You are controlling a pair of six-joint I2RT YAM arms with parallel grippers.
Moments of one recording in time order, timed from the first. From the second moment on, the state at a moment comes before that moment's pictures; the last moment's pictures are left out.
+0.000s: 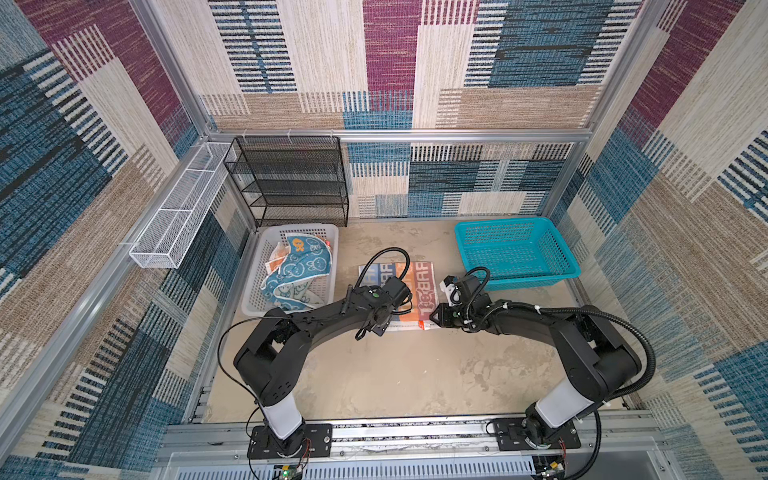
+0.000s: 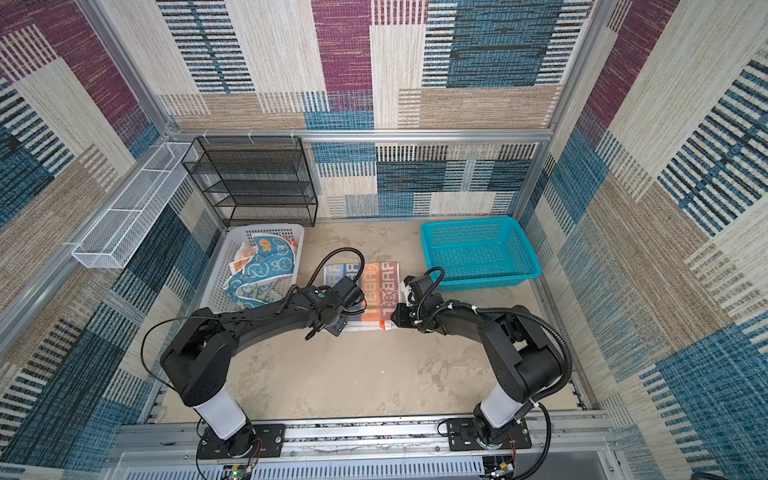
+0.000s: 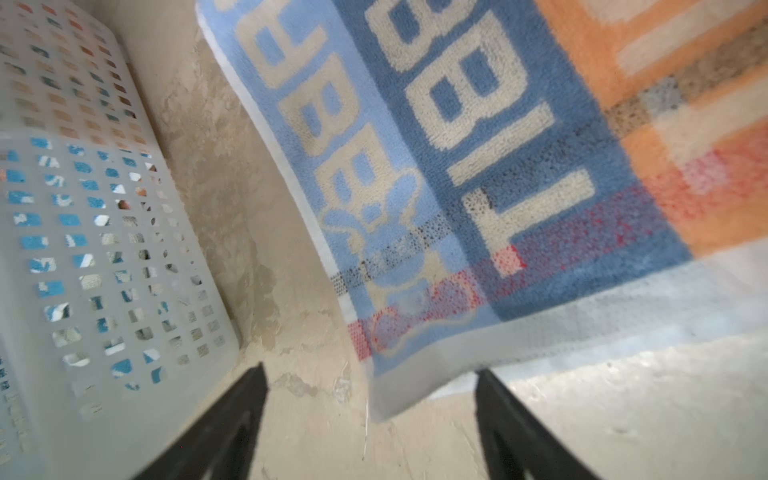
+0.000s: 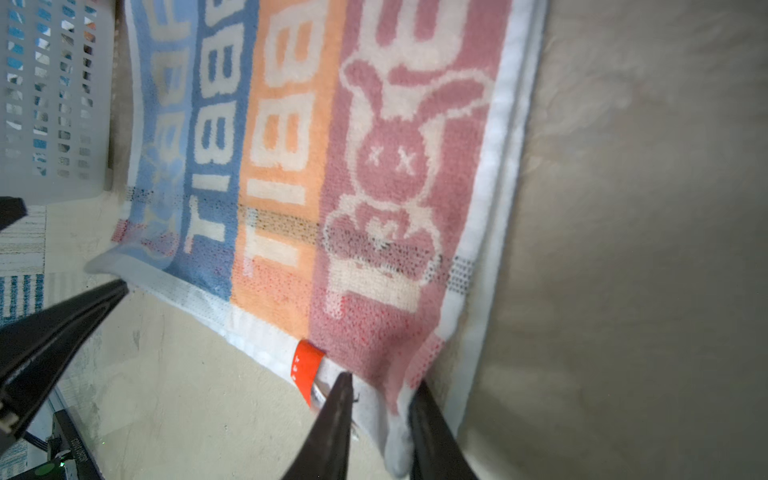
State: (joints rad) left arm -0.77 1.71 1.14 -0.73 -0.52 -0.15; right arm 0.47 1.61 0.75 -0.06 -0.33 0.50
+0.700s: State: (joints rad) left arm -0.58 1.49 1.03 -0.36 0.00 -0.50; right arm 0.47 1.53 0.73 0.03 -0.44 0.58
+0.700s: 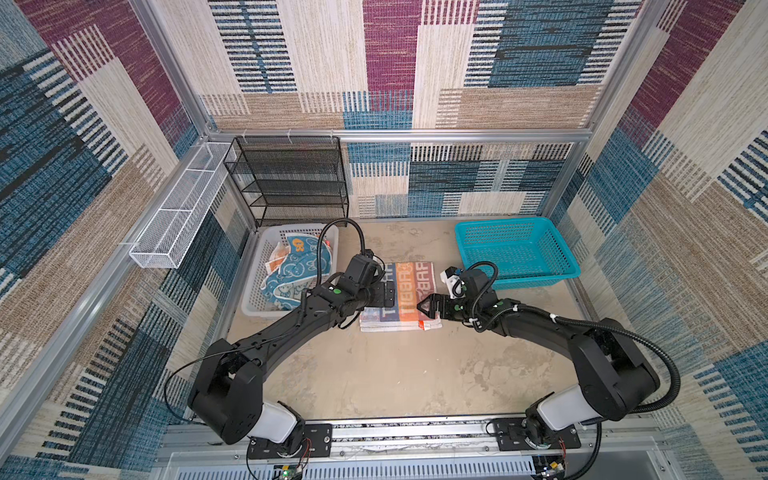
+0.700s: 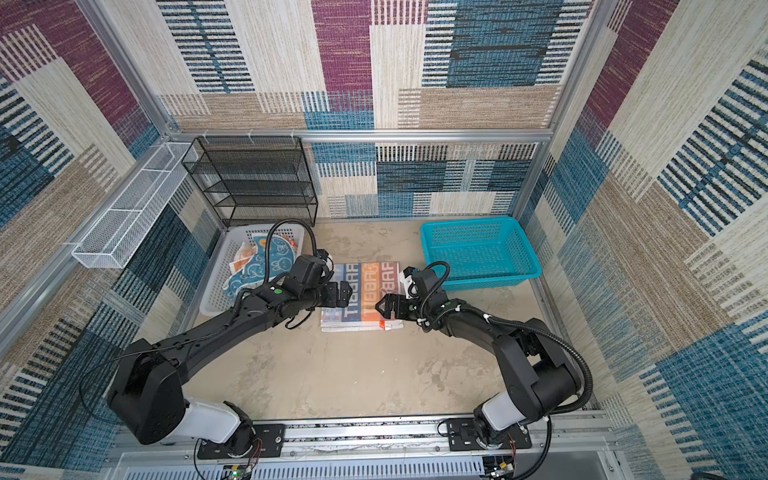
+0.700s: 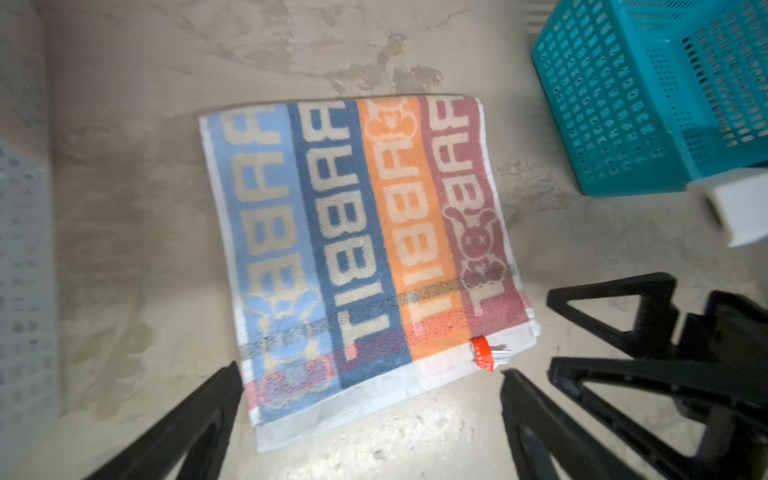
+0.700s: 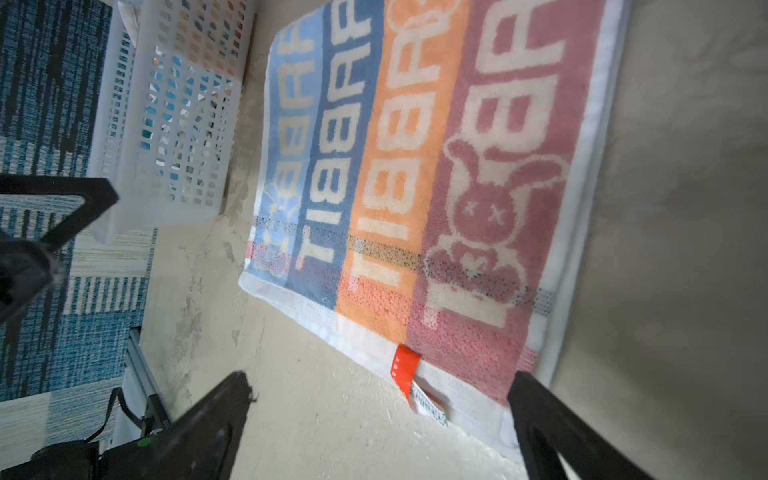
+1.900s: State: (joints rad) left arm -0.57 1.33 0.83 -0.25 0.06 -0.59; right arm 0.50 1.50 0.80 -0.03 -0.40 0.48
